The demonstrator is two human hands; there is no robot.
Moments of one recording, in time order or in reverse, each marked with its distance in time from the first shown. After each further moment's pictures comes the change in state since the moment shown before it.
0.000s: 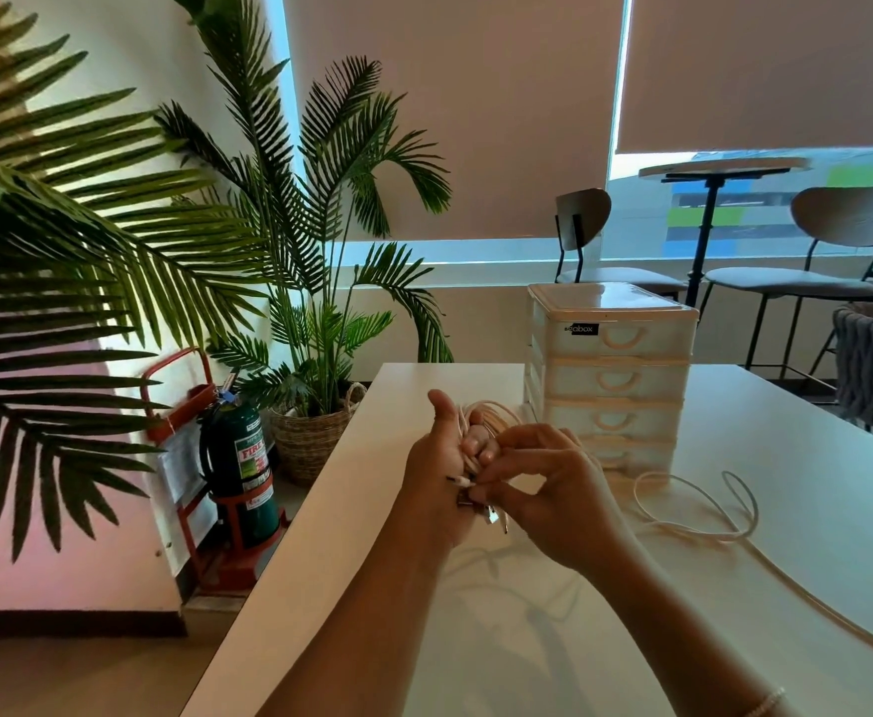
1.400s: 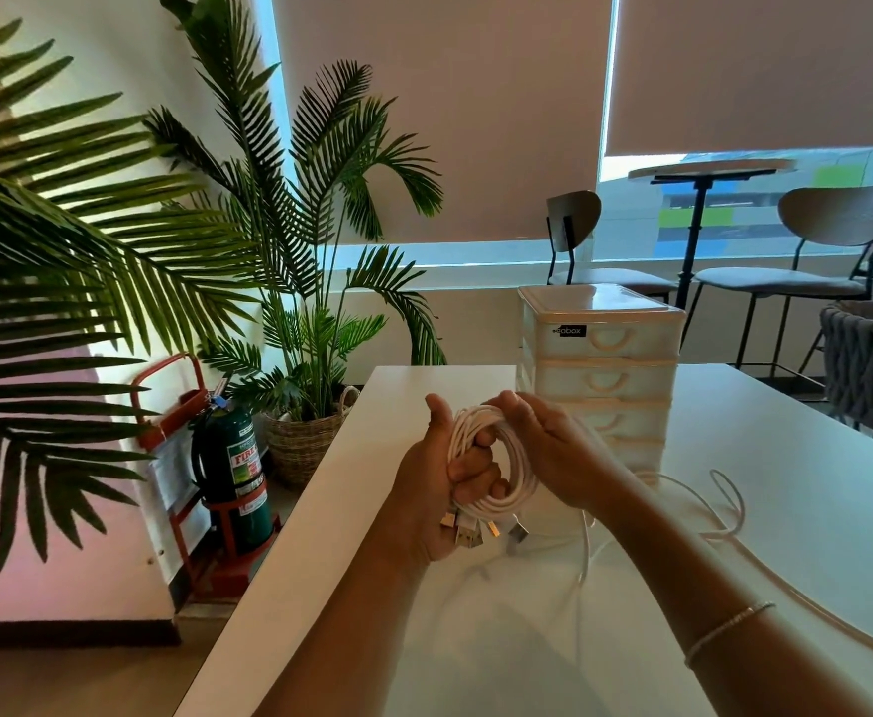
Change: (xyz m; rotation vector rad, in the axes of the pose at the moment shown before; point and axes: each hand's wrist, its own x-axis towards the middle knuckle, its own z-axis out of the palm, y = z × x) left_hand -0.018 0.001 0.003 0.052 -0.245 -0.039; right_hand 0.033 -0.007 -0.027 -0.101 -0.176 0.064
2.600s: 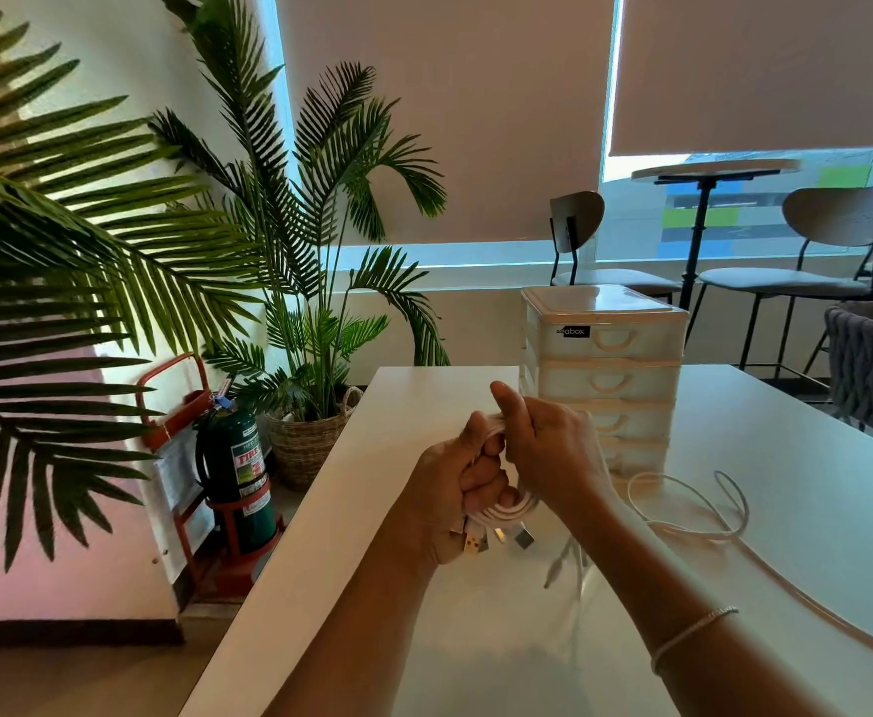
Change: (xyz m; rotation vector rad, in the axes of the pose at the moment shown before) left_hand 0.007 -0.008 -0.016 0.183 -0.070 0.077; right_hand 0.003 -0.007 0.019 -0.023 0.347 0.019
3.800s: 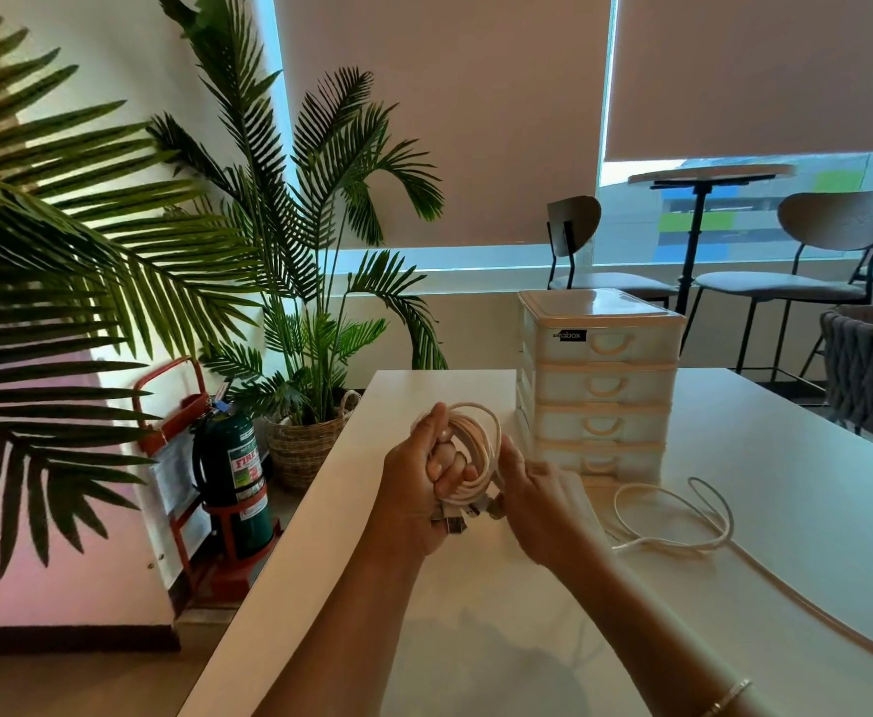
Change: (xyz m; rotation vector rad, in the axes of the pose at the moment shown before) left_hand 0.002 0.009 -0.002 -0.150 0.324 0.108; right_hand -0.033 0.003 0.007 -0.016 -0.260 0.311
